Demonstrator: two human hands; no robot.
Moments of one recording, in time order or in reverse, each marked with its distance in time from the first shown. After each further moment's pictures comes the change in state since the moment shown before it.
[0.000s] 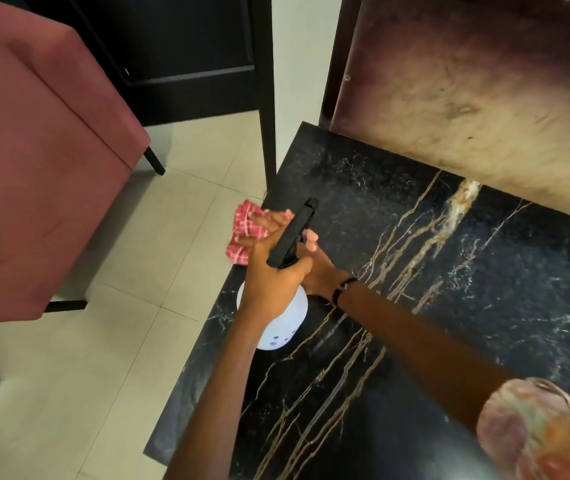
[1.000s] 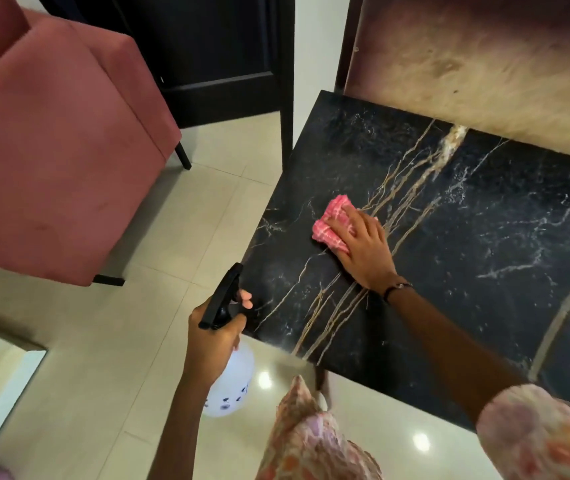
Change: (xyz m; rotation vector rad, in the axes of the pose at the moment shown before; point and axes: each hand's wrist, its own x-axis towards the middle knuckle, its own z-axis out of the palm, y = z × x) left_hand -0.227 -0.103 -0.138 -0.027 0.158 -0.103; right_hand -0.148 -0.005 0.118 -0.357 0.324 0.272
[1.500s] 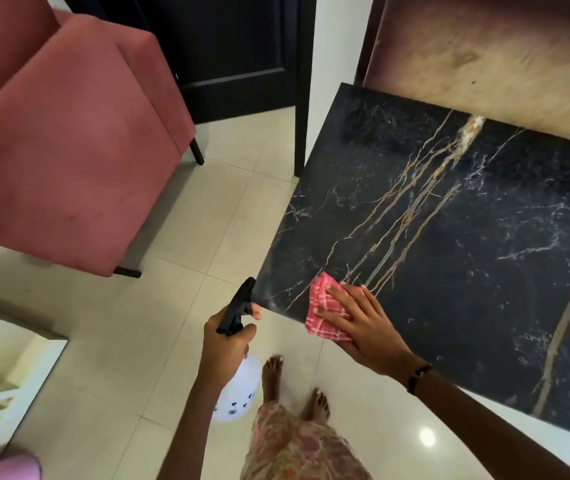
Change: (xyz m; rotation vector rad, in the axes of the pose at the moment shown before) left_hand -0.022 -0.029 -0.052 0.076 -0.048 -0.021; right_hand -0.143 -0.092 0.018 -0.048 -0.075 -0.332
